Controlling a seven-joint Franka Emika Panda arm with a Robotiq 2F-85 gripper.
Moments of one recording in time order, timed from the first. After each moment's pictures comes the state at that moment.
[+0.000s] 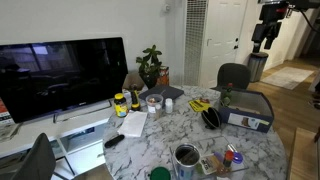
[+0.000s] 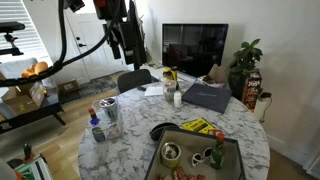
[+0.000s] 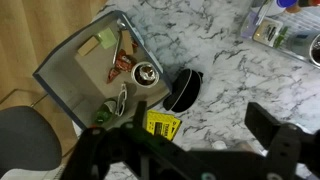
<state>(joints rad) -0.13 -0.61 -0.05 -2.37 -0.07 1.80 0.05</state>
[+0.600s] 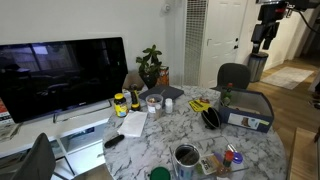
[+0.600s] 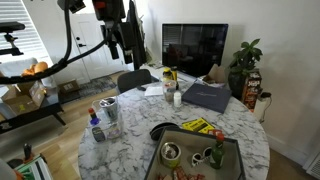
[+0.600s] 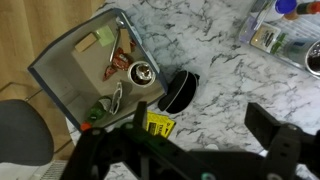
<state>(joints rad) -0.11 -0.60 -0.04 -2.37 -0.07 1.80 0.03</state>
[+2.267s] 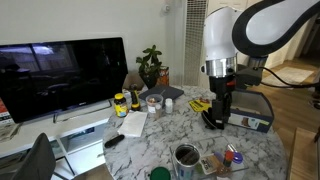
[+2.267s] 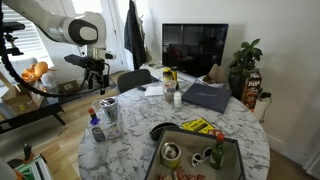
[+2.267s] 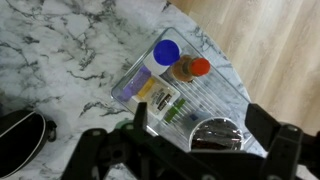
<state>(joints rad) 0.21 -0.13 0.23 -2.41 0.20 2.10 0.13</state>
